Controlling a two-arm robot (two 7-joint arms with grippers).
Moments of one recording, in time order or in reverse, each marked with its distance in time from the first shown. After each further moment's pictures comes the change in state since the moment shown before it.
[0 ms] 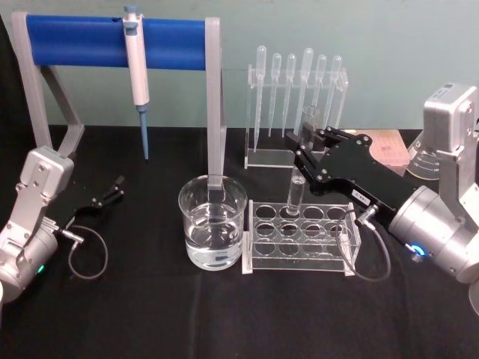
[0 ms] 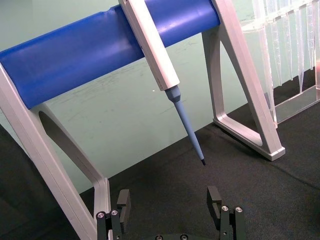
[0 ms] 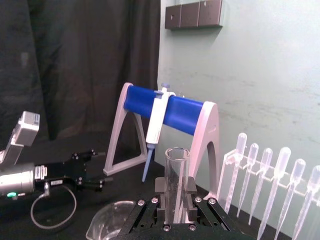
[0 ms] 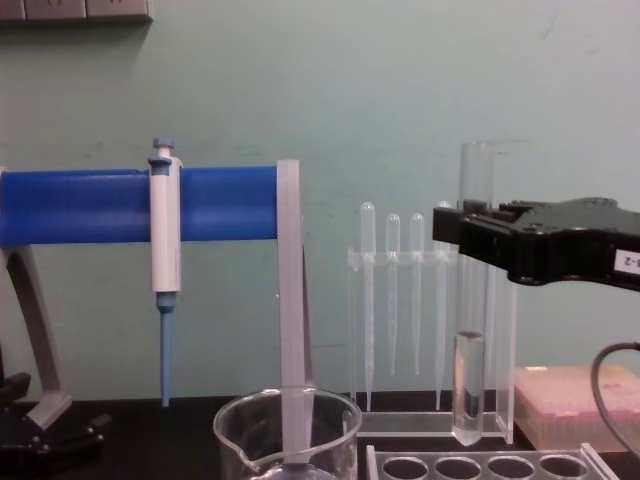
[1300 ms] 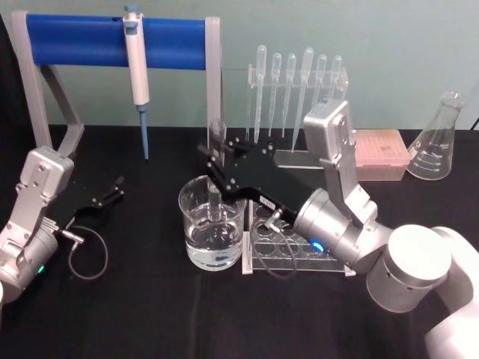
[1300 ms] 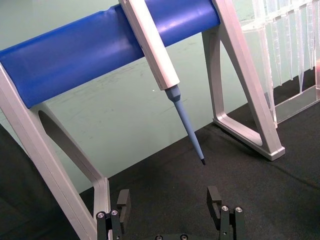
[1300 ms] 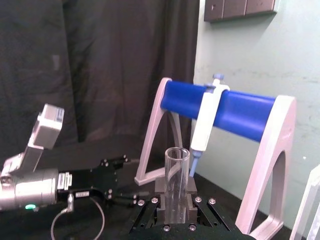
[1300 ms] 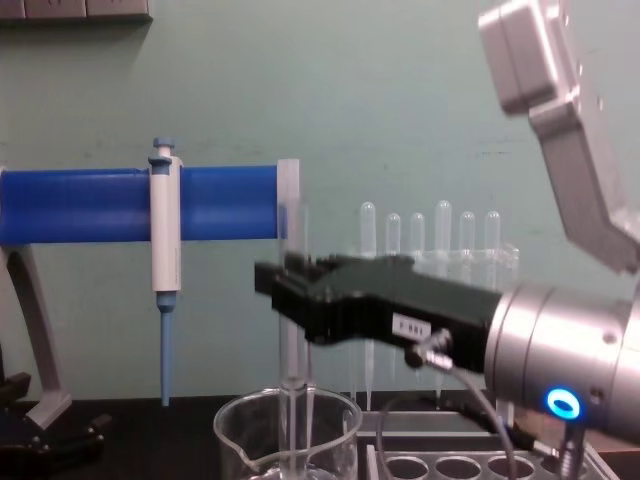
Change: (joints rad) left arm 0.000 0.000 0.000 0.000 0.000 0.000 0.000; right arm 0.181 -0.204 -0.193 0.290 -0.089 -0.110 0.039
